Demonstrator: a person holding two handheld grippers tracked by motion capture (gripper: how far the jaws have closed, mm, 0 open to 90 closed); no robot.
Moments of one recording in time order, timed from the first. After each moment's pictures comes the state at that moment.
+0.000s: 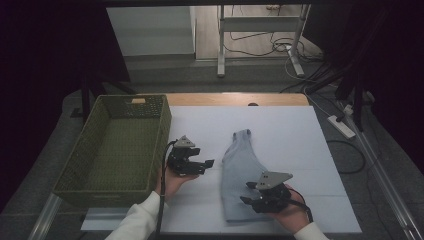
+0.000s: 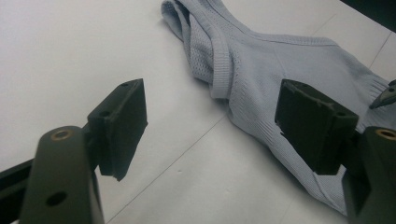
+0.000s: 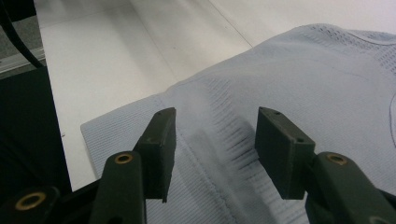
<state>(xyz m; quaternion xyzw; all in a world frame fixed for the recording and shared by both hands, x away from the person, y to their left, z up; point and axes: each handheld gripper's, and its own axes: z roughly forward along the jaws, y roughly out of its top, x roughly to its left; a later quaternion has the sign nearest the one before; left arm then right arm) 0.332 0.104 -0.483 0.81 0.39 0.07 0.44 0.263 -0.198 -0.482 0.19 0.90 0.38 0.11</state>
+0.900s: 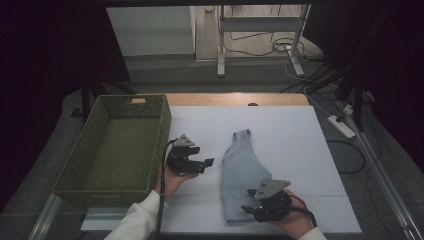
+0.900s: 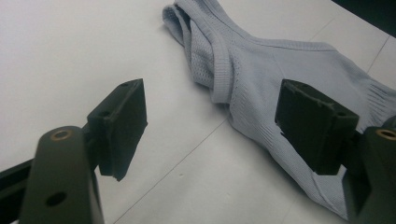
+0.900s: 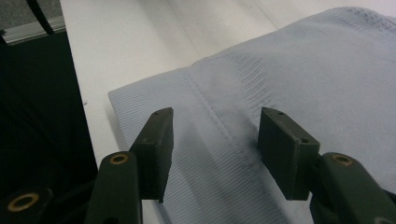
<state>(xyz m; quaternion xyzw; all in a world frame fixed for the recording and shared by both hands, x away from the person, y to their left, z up) 0.333 0.105 -0.480 0.80 0.39 0.07 0.44 0.247 -0.198 -0.484 0.16 0.92 0.35 0.10</state>
